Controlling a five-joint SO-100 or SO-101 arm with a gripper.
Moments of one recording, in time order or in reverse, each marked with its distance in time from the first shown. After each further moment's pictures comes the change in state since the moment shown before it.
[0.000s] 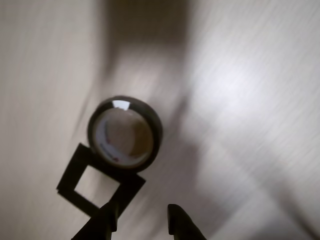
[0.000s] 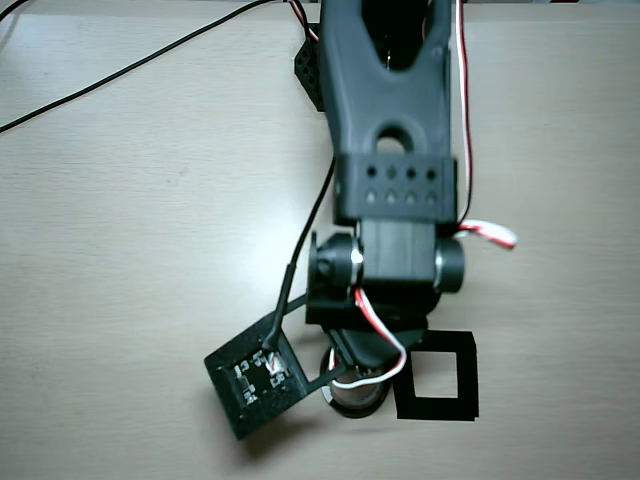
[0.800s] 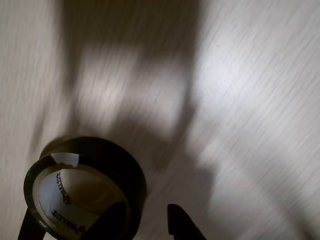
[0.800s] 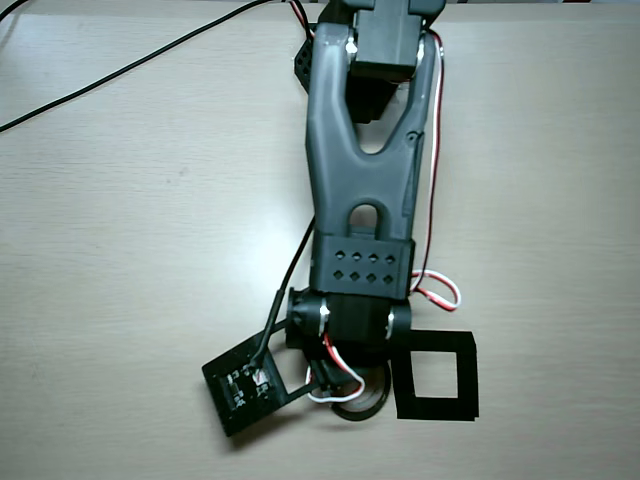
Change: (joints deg) arm 2.5 -15.9 0.5 -11.6 -0.4
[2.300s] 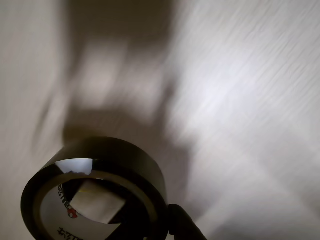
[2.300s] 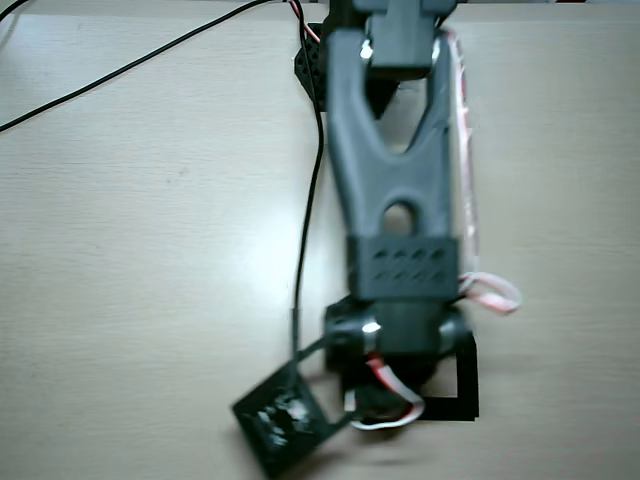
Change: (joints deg) arm -6.3 2.8 -11.1 11.2 -1.8
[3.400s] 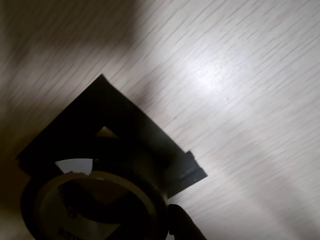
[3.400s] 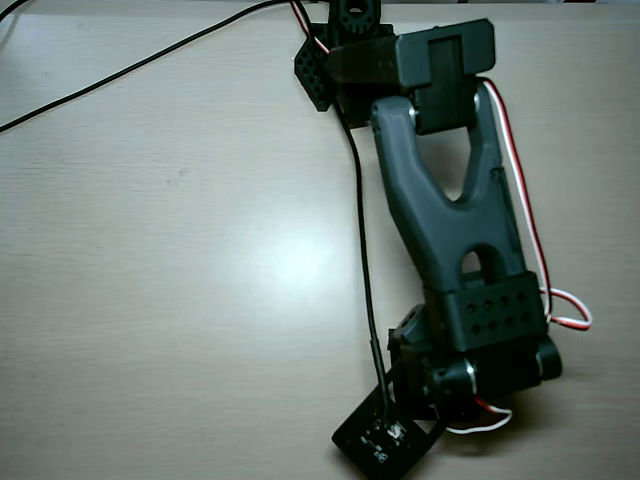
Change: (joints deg) arm -11.3 -17.0 -12.0 3.2 -1.5
